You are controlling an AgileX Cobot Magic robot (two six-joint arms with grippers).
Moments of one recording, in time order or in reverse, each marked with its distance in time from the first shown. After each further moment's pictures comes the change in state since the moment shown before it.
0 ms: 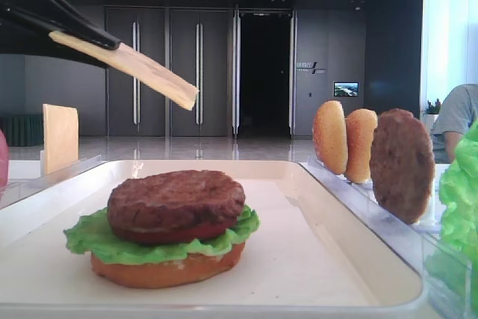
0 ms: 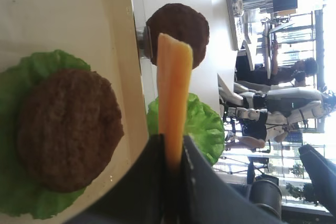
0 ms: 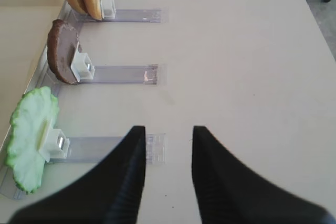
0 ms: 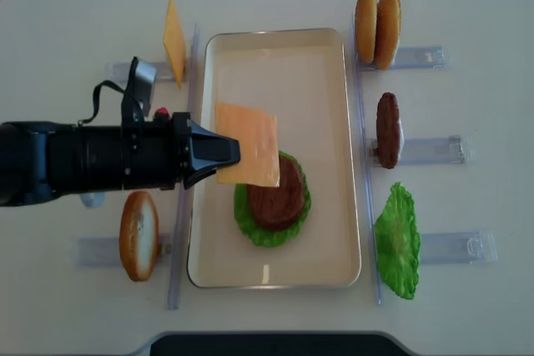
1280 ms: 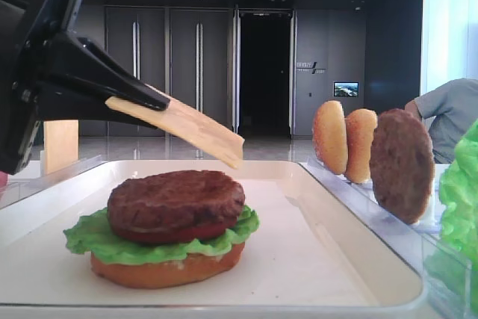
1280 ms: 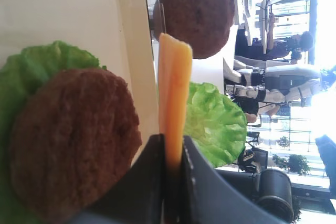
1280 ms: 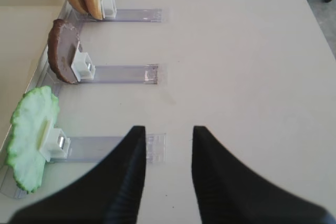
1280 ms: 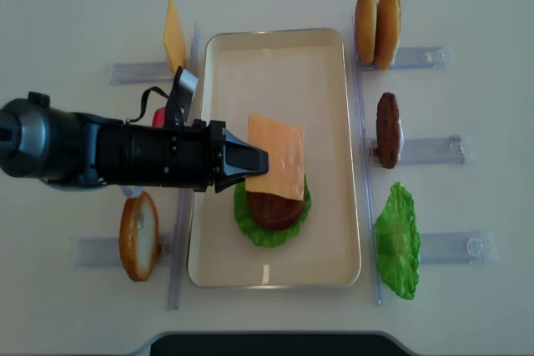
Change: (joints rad) left arm -0.095 0.238 -0.085 -0.071 0.039 0.124; right arm 0.003 0.000 0.000 0.000 0.000 0.000
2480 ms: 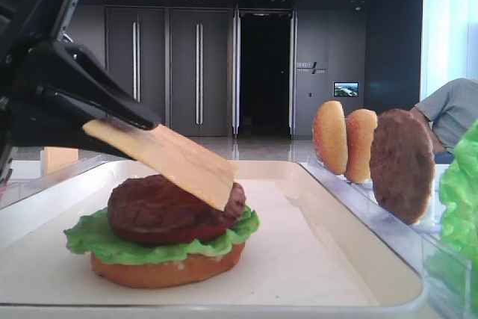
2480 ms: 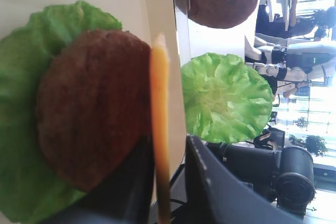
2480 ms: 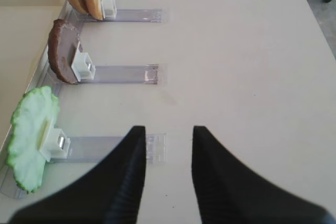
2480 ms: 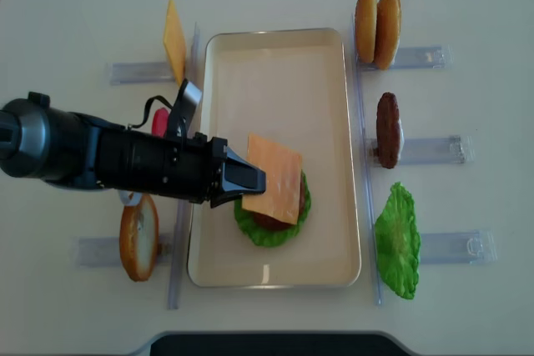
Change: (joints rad) left arm 0.000 0.000 0.000 0.110 -0.029 -0.044; right arm 0.000 0.000 0.000 0.000 0.000 0.000
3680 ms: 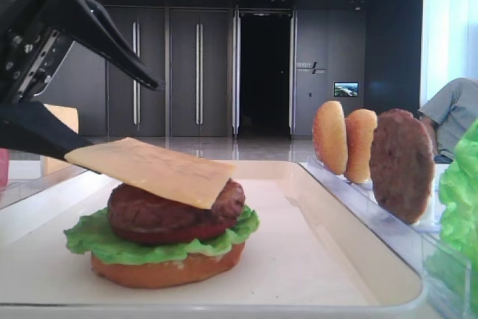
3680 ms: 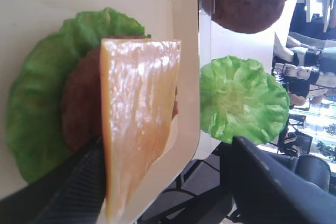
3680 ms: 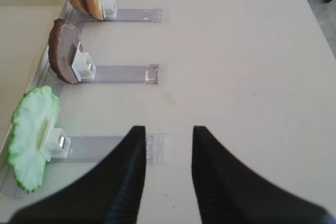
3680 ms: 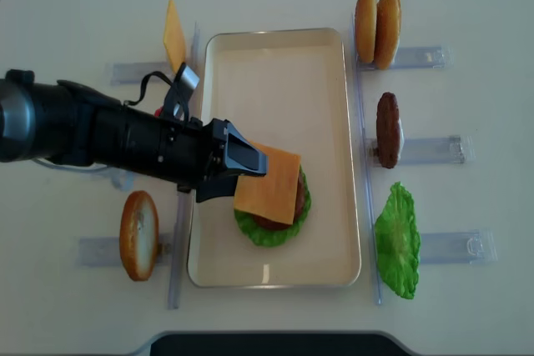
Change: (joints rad) left arm 0.000 -0.074 -0.085 0.207 -0.084 -0.297; right arm 0.001 0.000 0.000 0.000 0.000 0.000
